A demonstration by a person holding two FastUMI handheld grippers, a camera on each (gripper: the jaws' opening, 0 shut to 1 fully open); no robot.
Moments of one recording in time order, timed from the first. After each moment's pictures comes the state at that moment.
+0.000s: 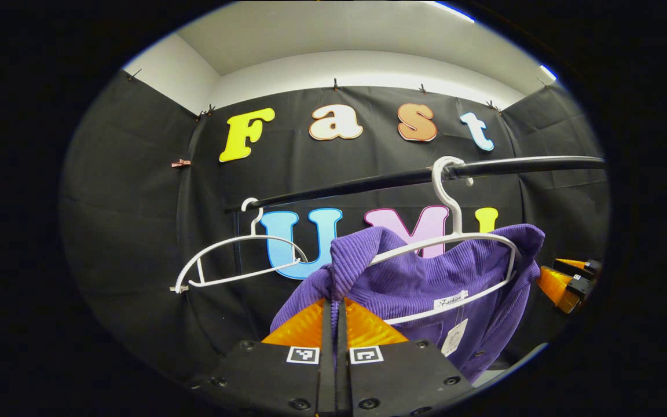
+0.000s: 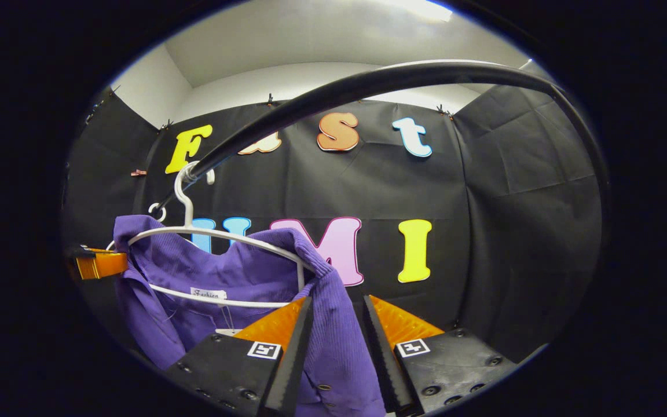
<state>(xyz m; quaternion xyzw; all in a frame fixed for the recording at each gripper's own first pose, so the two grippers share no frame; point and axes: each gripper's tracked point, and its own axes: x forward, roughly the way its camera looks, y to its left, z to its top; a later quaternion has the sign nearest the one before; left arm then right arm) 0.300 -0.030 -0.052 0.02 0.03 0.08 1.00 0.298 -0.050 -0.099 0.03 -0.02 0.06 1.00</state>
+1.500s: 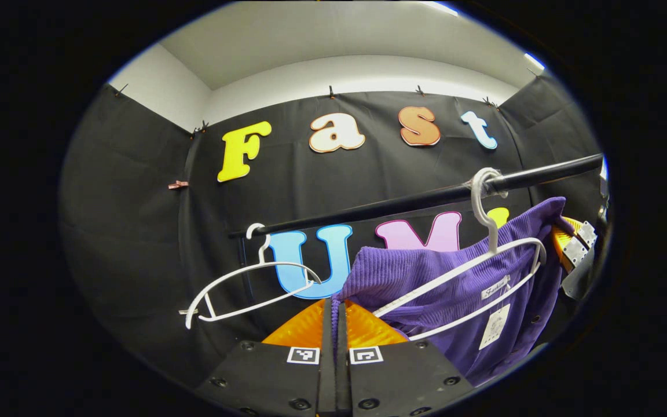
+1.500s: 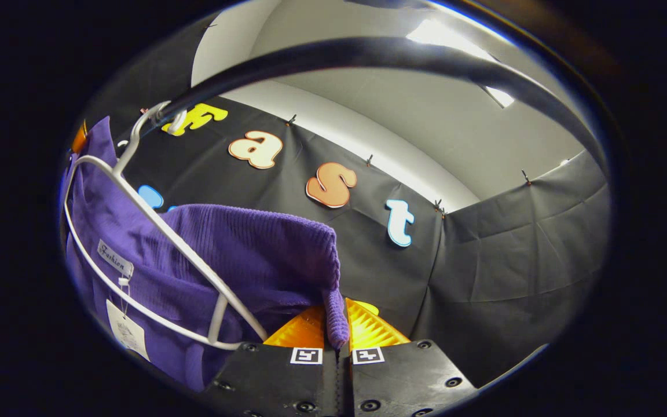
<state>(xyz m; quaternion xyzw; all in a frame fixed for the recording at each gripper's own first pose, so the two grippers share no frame) 0.344 0.006 -0.024 0.06 0.01 0.08 1.00 0.413 -0.102 -0.059 -0.20 -0.18 -0.05 0.96</state>
